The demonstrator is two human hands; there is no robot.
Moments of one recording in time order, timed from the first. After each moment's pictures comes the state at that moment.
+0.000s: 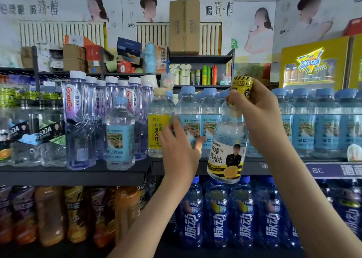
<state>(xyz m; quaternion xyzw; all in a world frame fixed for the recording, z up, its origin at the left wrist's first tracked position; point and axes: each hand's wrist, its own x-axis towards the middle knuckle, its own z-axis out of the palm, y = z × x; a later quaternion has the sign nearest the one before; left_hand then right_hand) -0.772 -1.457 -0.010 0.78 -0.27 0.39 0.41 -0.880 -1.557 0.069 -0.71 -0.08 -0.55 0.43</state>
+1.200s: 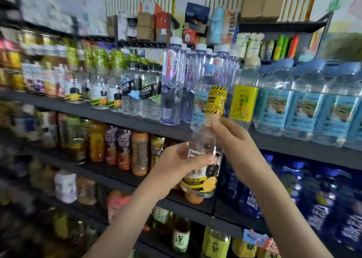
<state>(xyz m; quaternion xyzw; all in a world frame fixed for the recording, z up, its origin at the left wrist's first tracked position) -0.798 -1.260 -0.074 0.68 -0.30 -0.07 0.66 -0.825 -1.410 -0.041 -0.73 -0.14 -0.20 0.64</state>
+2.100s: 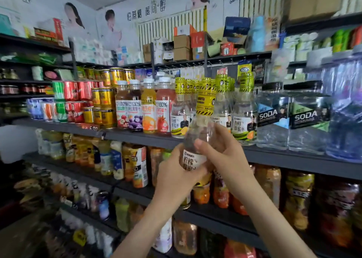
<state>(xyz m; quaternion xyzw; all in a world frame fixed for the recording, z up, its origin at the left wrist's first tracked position) -0.627 -0.902 -0.062 0.79 -0.17 0.21 0.56 -0.627 -1.029 -0.040 -0.70 -0.19 -0.26 0.64</state>
